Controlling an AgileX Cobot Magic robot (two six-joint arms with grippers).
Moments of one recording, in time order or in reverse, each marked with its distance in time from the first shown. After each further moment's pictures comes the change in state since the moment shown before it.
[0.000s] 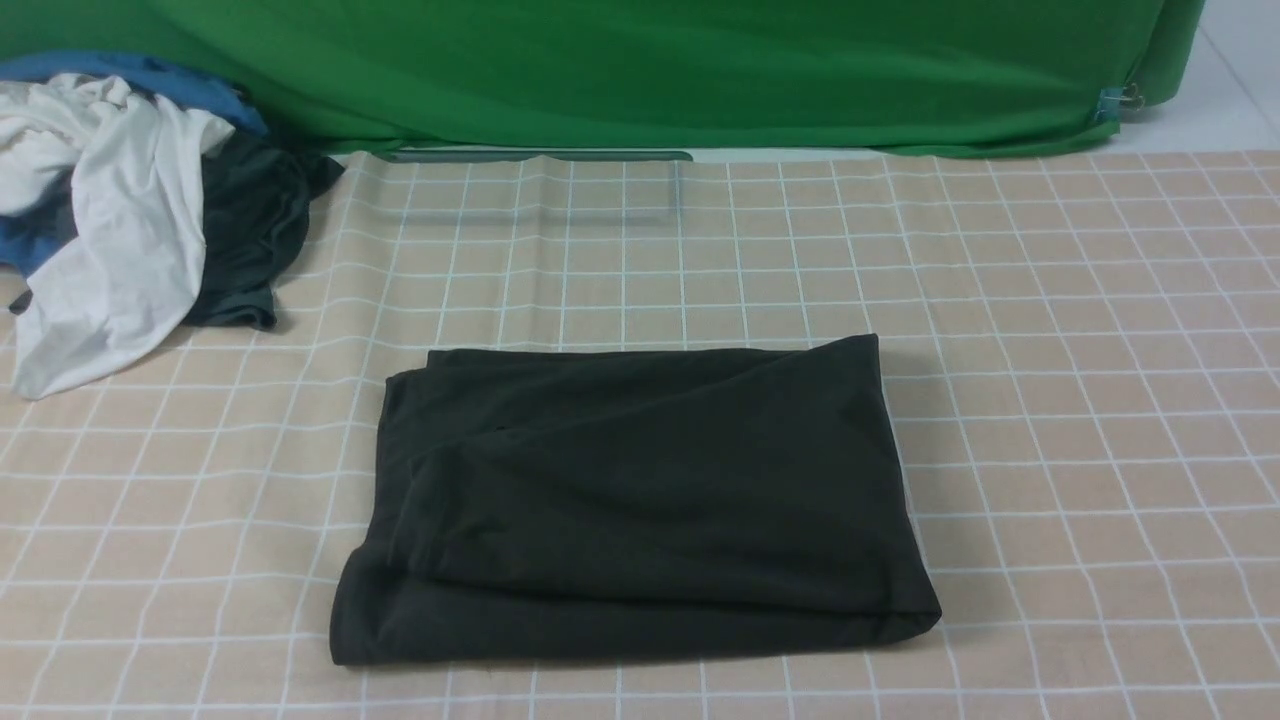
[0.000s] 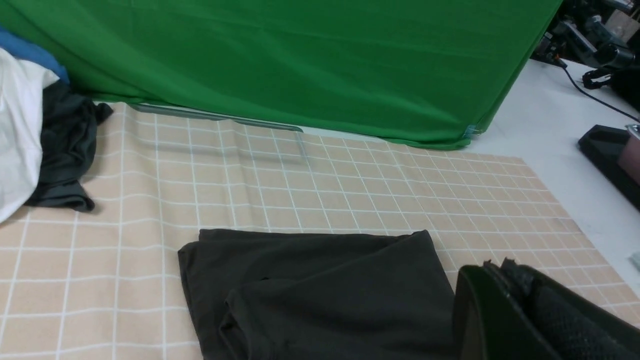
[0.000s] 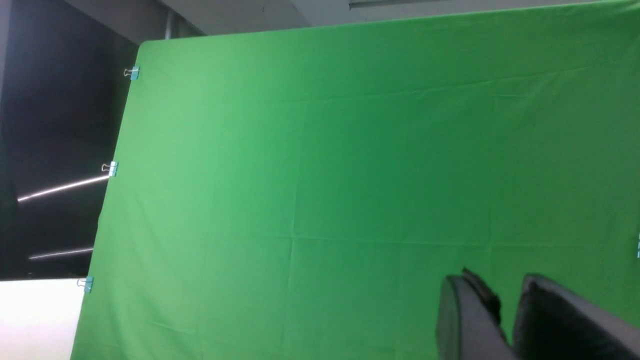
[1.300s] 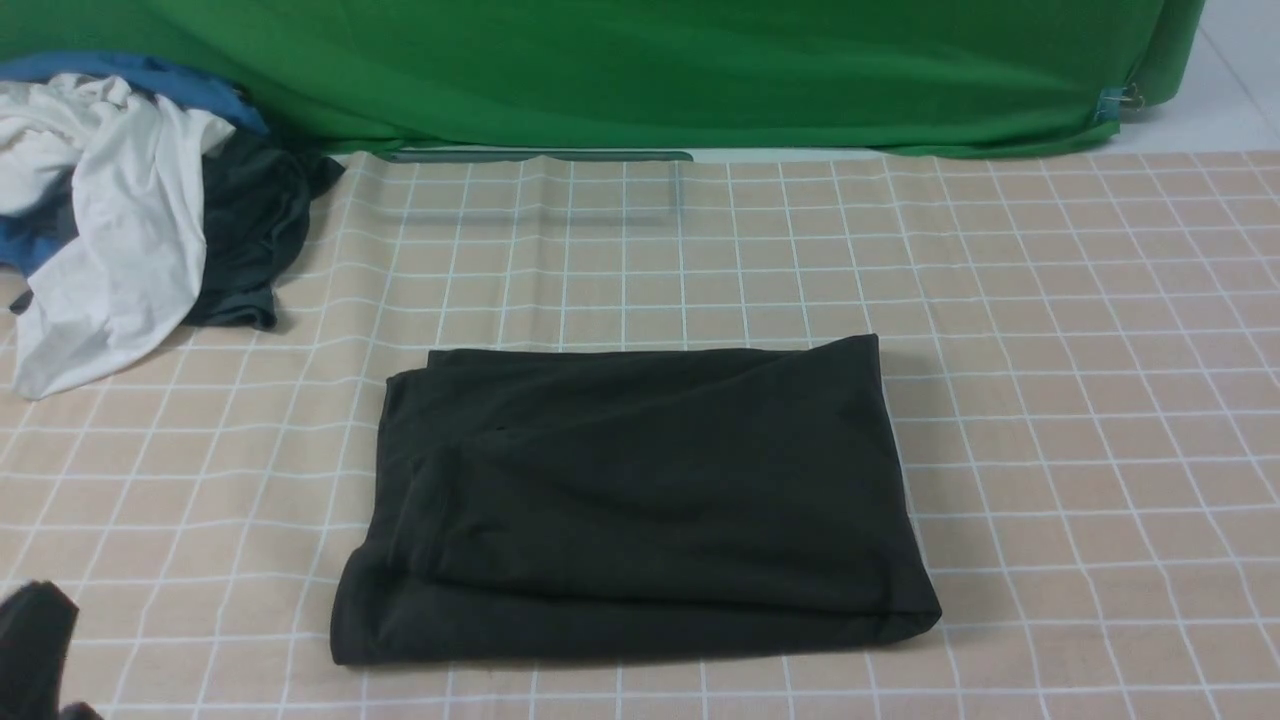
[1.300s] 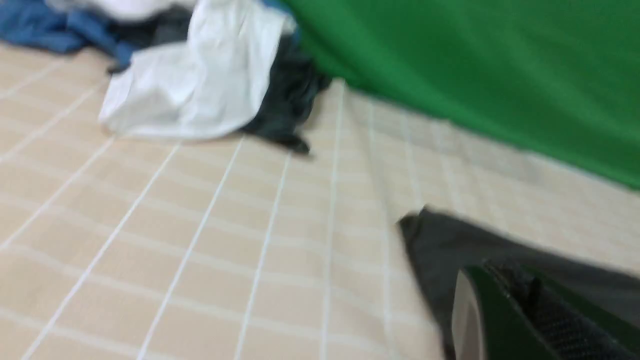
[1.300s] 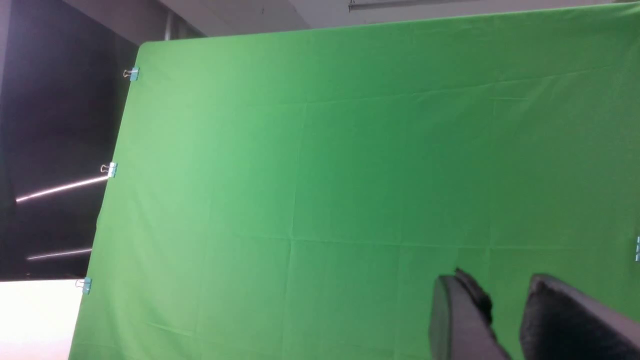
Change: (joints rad) right arm 0.000 0.000 0.000 -0.001 -0.003 -0.004; left arm 0.208 -0.367 1.016 0.140 -0.712 -0.054
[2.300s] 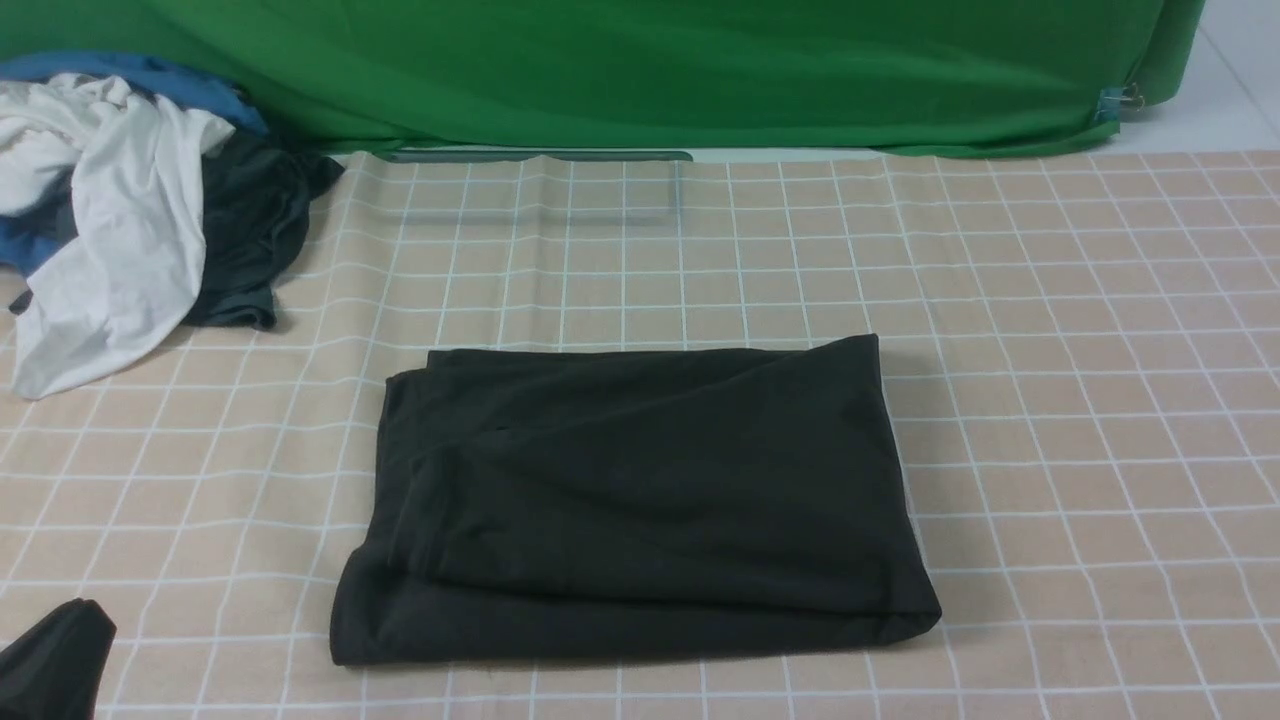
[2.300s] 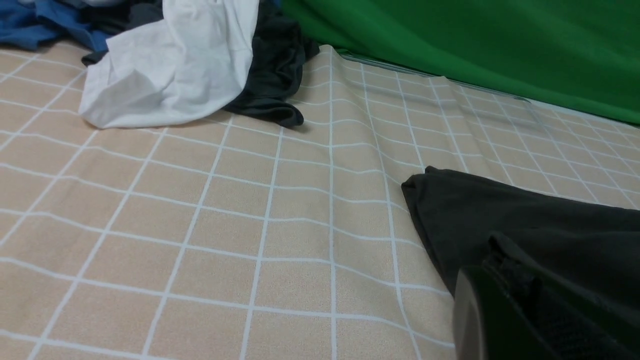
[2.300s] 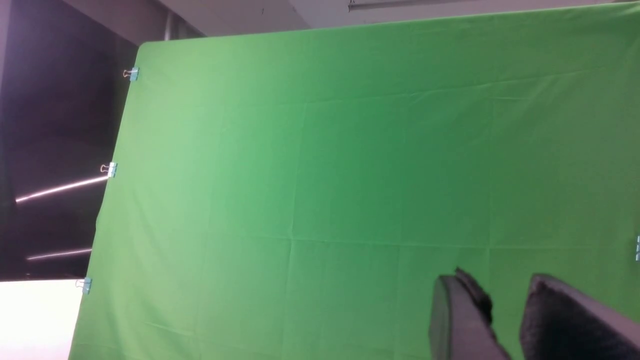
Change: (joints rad) right arm 0.000 0.000 0.000 0.000 -0.001 0.004; left arm -0.077 0.000 0.032 0.055 -0.052 0.032
